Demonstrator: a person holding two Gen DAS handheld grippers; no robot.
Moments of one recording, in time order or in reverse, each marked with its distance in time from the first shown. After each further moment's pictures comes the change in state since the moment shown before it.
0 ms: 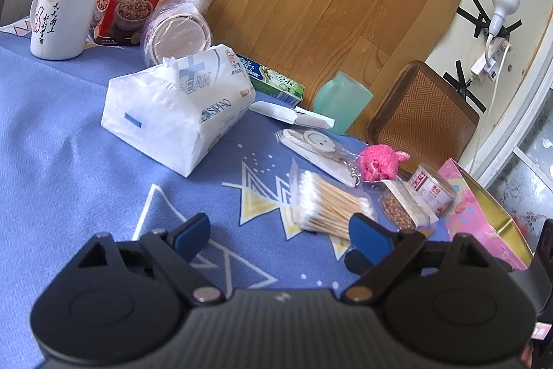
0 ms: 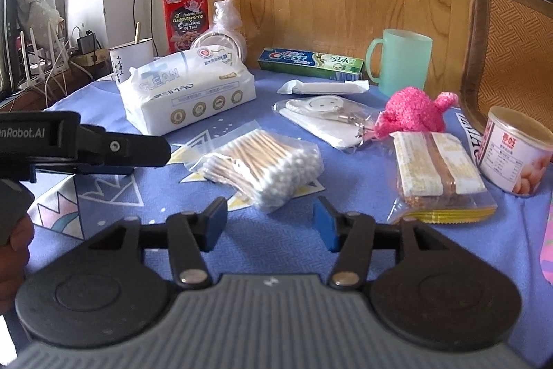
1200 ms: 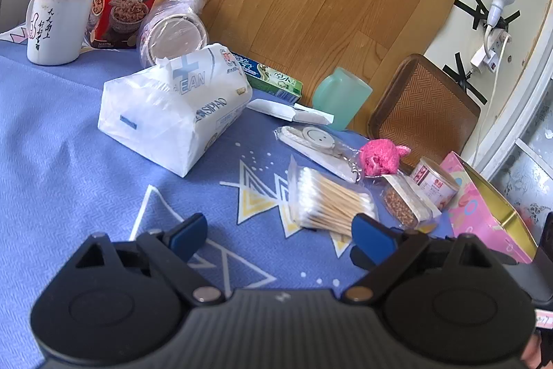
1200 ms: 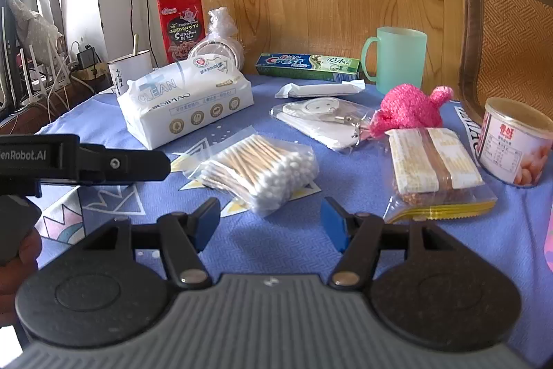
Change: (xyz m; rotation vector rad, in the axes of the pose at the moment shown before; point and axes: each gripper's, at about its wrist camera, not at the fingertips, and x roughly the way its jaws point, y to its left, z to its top) left arm 0.003 -0.003 -0.001 0.026 0.008 0.006; right arm -0.003 -0.005 0.000 0.046 -0.015 0.017
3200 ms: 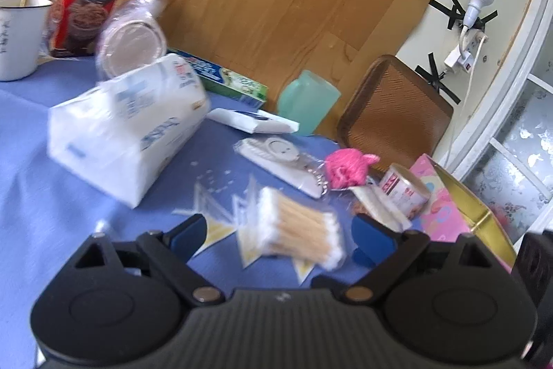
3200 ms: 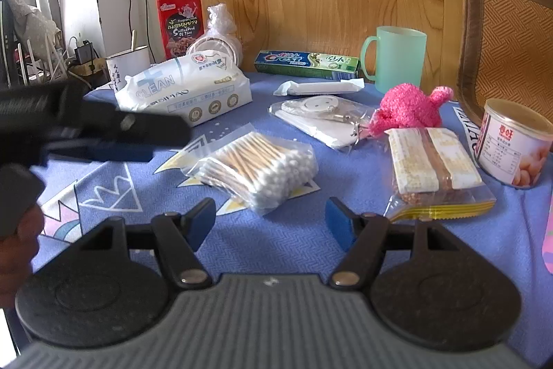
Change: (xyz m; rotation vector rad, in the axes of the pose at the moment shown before) left arm 0.017 -0.013 0.024 0.024 0.025 -0.121; right arm 0.002 0.001 -0.001 -0.012 0.008 -0.009
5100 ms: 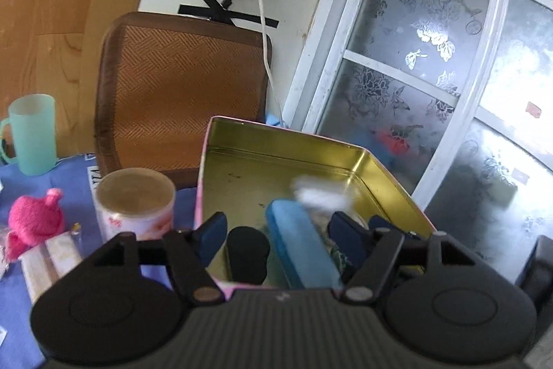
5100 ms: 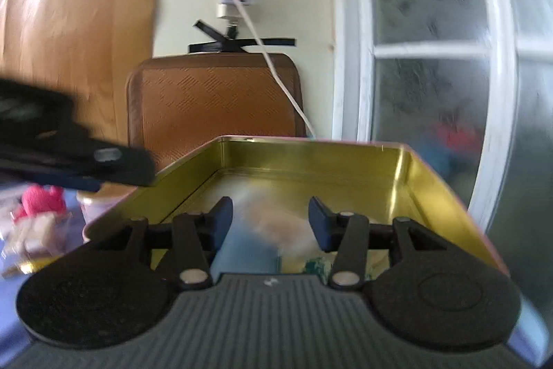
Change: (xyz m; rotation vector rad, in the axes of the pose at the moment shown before) left arm 0.113 -0.279 -0.020 0.403 0.114 -0.298; right arm -0.155 -0.176 -0.038 0.287 -0.344 -0.745
